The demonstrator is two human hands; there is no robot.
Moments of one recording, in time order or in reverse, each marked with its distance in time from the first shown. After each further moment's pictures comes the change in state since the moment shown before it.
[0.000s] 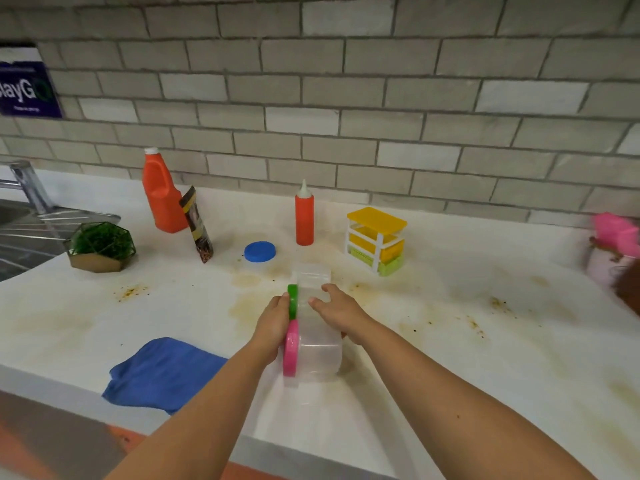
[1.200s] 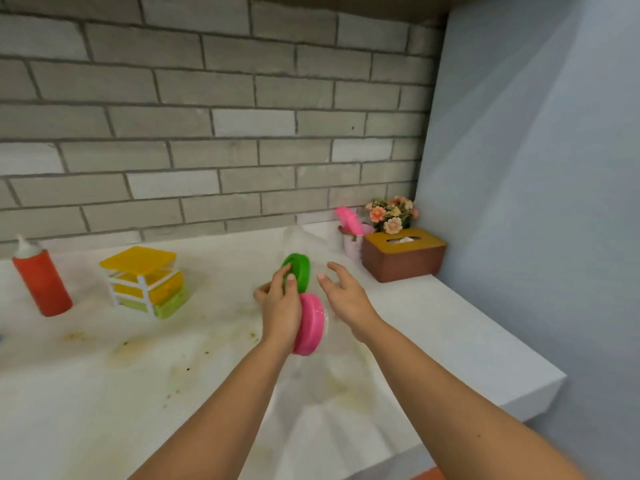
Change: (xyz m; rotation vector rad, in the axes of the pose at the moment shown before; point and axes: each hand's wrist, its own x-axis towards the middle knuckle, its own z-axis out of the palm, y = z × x) left_hand -0.124 0.096 0.347 -0.044 -0.277 0.386; right_hand -0.151 0.191 -0.272 0.303 0.693 0.071
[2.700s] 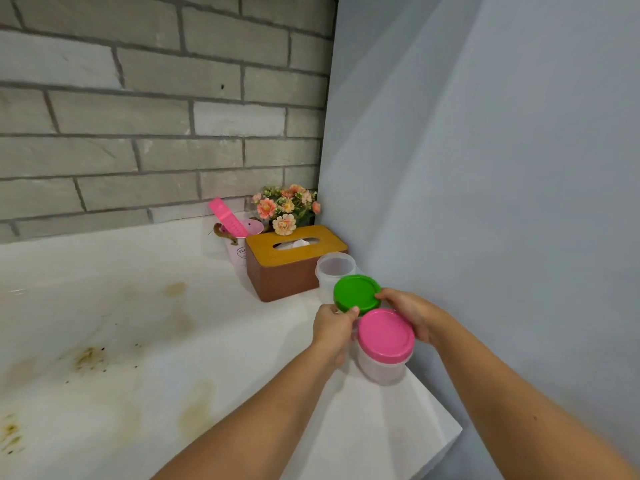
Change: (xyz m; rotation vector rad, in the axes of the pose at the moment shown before) left_hand 0.024 -0.048 0.360 -0.221 -0.505 -0.461; right_hand 0.118 0.180 -0.305 0.208 -0.015 0.589
